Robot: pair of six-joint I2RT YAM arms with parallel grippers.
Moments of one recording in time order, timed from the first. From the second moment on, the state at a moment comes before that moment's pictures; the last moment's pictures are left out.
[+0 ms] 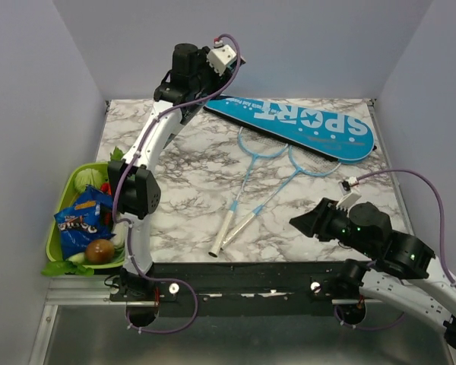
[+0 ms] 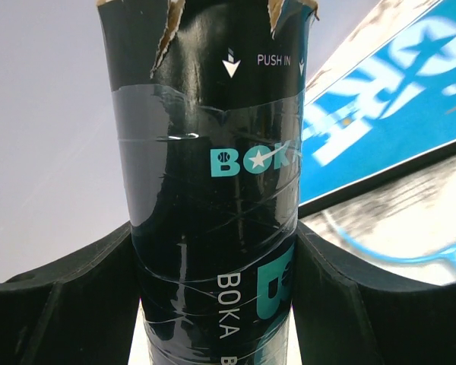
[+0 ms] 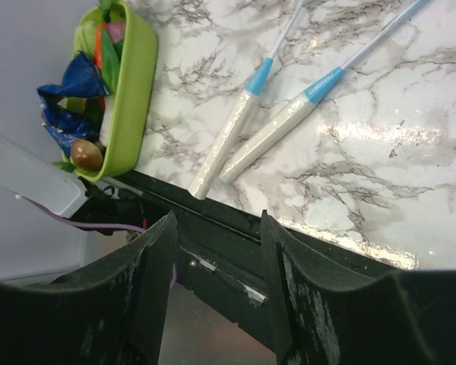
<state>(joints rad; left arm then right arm) -0.35 2.02 2.16 -0.38 0.32 0.46 0.93 0.42 0.76 -0.76 0.19 0.93</state>
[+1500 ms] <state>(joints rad) -0.14 2.11 1.63 0.15 0.10 0.66 0.93 0.66 0.69 -0.58 0.03 0.97</state>
